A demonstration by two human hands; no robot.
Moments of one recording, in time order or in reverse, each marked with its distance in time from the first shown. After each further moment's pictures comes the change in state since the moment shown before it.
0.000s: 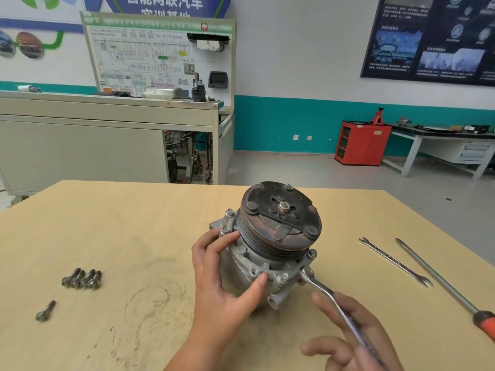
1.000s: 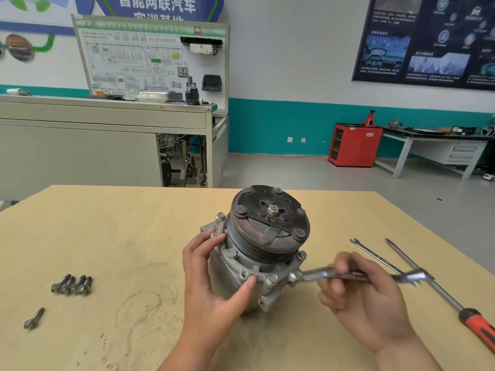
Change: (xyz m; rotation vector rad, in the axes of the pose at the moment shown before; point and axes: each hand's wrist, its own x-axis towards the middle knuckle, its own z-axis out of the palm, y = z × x) left_hand 0.000 -0.002 -0.002 -0.032 0.009 -0.001; right_hand 0.054 -0.032 -0.037 0.261 -0.231 0.090
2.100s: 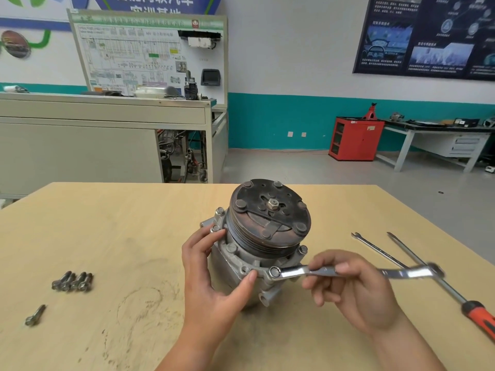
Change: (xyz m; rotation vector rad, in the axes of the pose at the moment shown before) left_hand 0.000 0.000 0.001 0.014 0.015 0.004; right_hand 0.008 0.001 0.003 -0.560 0.166 -0.021
